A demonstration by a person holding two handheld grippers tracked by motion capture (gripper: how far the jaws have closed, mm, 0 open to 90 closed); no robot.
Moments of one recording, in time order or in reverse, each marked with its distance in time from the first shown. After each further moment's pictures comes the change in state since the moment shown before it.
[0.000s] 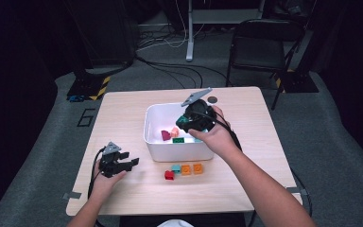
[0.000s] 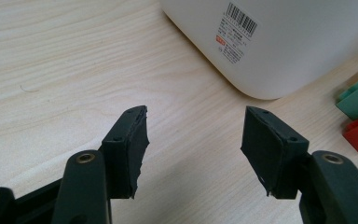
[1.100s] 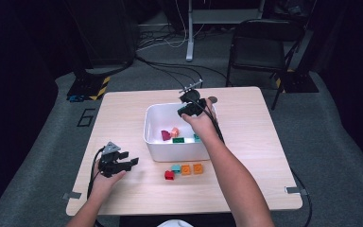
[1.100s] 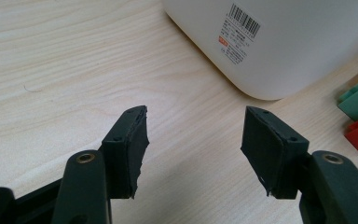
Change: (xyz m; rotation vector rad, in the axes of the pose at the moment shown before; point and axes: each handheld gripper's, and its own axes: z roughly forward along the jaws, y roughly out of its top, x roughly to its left) left arm 0.003 0.000 -0.001 -0.001 -0.001 0.003; right arm -0.059 0.008 0.092 0.090 -0.156 0.234
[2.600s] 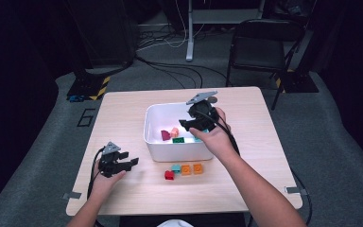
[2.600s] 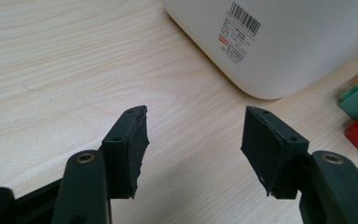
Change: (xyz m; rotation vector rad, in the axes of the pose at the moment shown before) left arm -0.001 0.000 0.001 0.005 -0.001 -0.001; right arm 0.030 -0.039 -0.089 -0.156 0.084 -0.151
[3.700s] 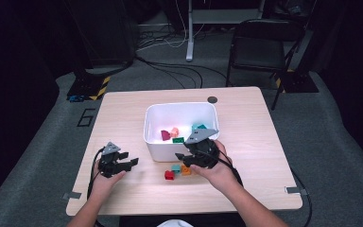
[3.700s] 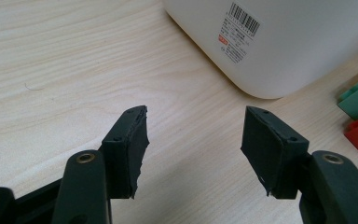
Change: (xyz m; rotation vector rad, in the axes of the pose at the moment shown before) left arm -0.001 -0.001 -0.001 -0.007 0.007 -0.006; right arm 0.058 -0.073 -0.007 -0.044 0.136 -0.088
